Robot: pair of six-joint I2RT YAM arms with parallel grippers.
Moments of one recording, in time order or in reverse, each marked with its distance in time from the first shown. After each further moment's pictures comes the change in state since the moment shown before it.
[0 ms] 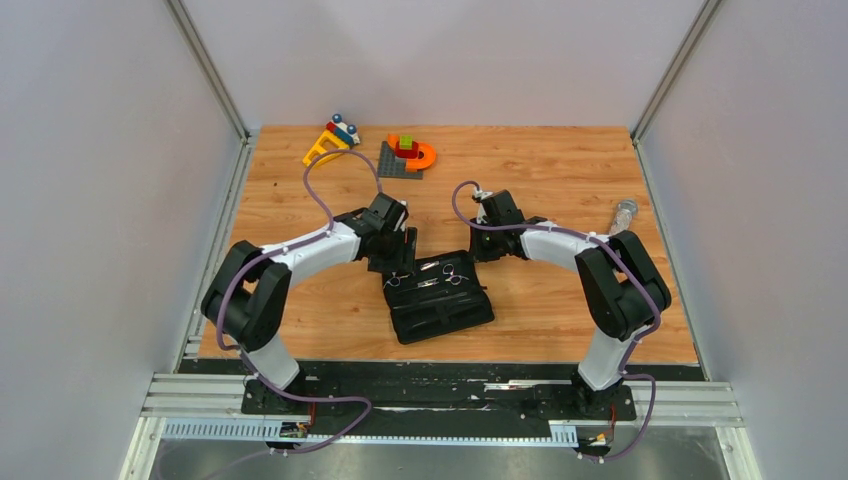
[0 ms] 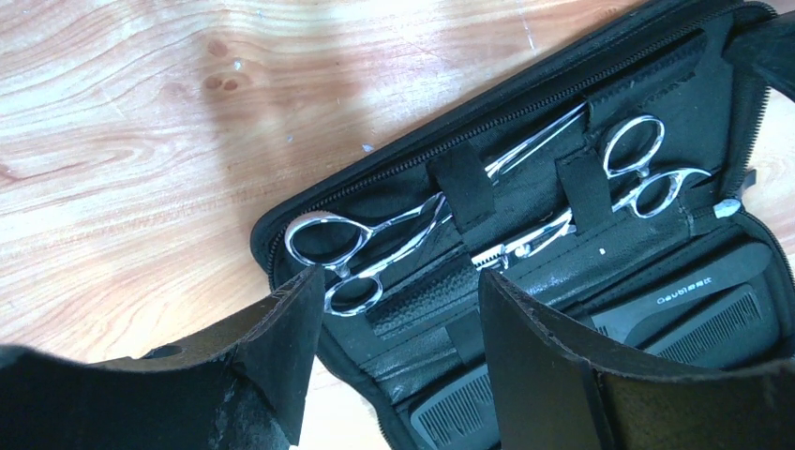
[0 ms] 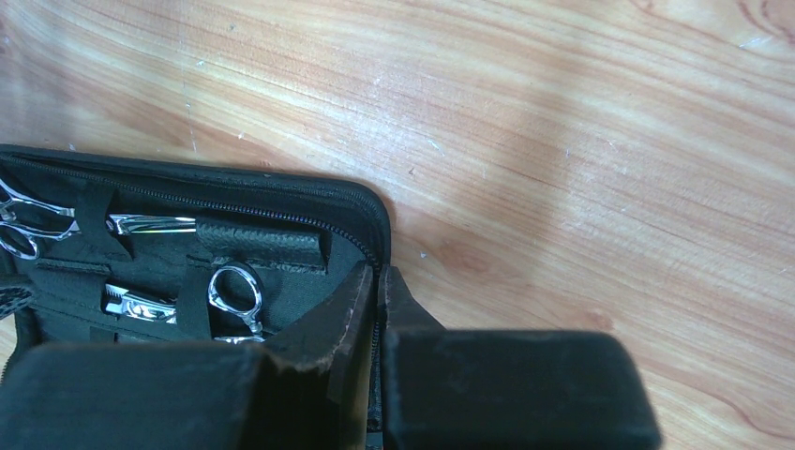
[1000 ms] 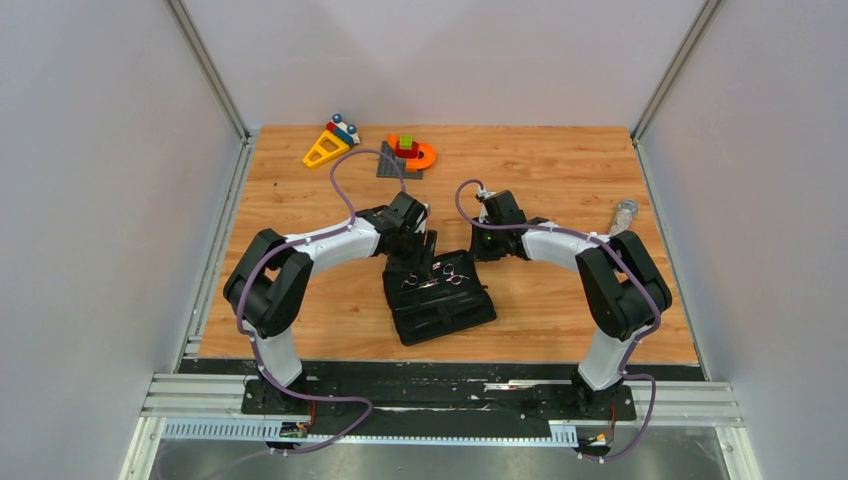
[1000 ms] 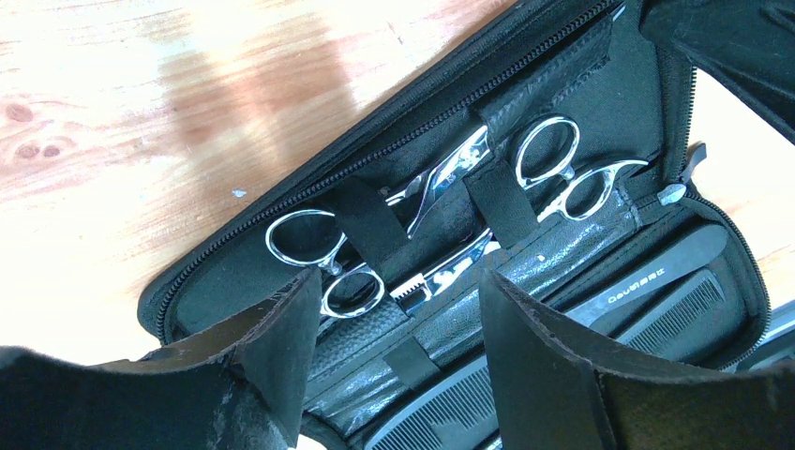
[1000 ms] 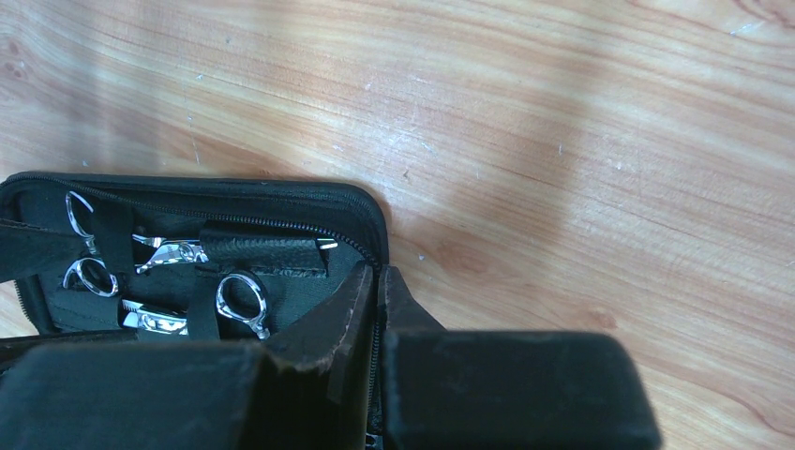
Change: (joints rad) left arm -0.068 0.135 0.109 0.001 0.082 0.018; right arm -0.002 -0.003 -0.012 0.020 -0.008 0.051
